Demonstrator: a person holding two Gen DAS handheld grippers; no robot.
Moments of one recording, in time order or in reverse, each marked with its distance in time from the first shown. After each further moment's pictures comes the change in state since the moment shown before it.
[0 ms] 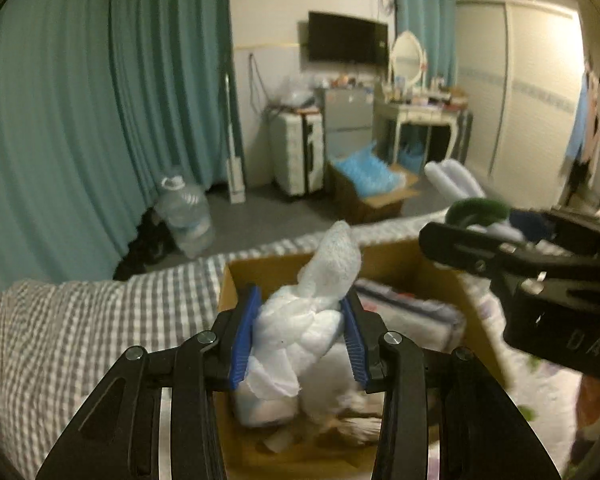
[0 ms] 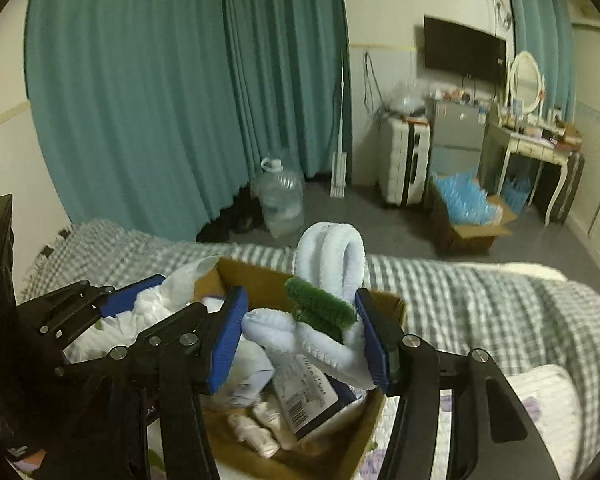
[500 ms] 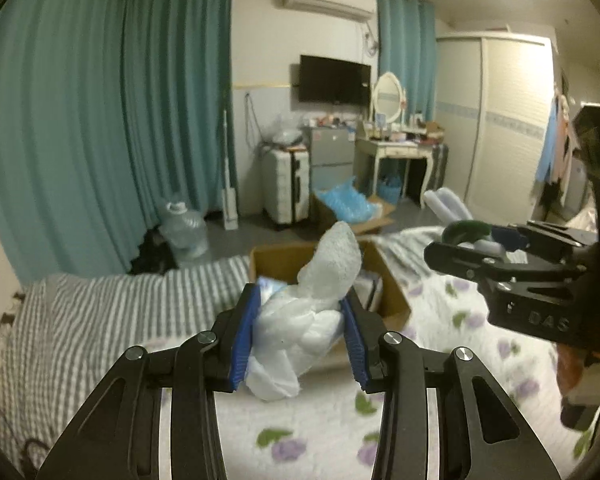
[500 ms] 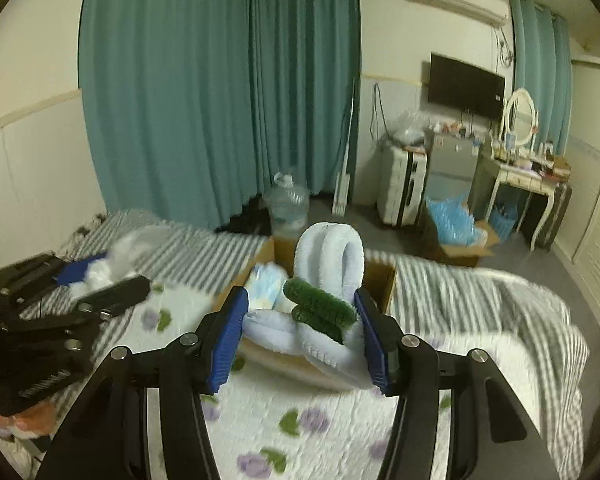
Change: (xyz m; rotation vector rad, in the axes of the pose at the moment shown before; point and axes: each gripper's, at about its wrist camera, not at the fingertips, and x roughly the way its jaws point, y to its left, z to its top) left arm -0.202 0.011 -0.028 -0.036 -0.140 -0.063; right arm -0.175 0.069 -0.042 -0.086 -0.107 -0.029
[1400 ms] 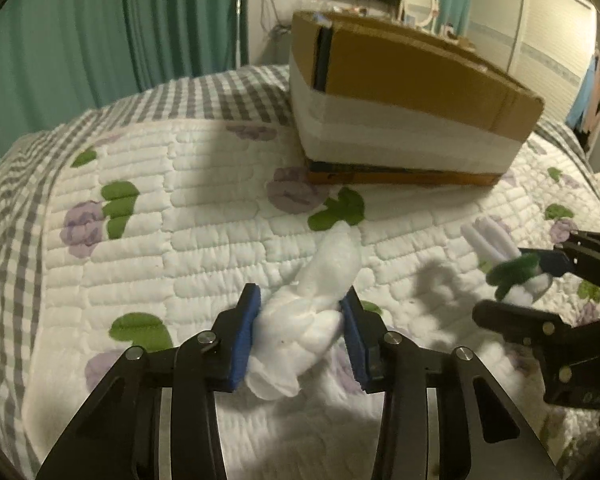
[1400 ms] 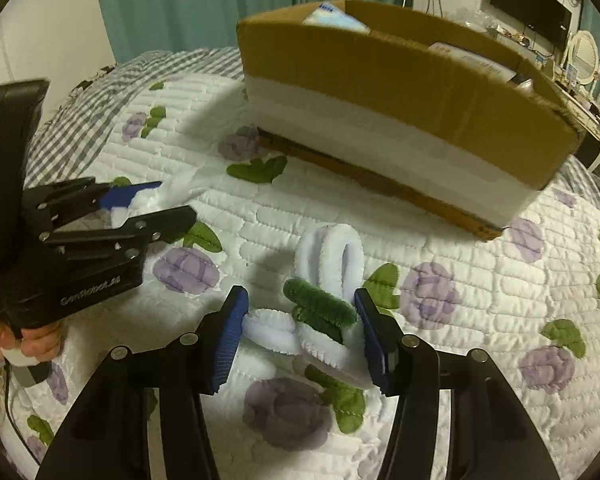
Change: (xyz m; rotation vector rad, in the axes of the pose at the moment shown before) left arm 0.114 0.053 -0.195 -0.059 0.359 0.015; right arm 0.151 0.051 -0.197 -0.074 0.429 0.116
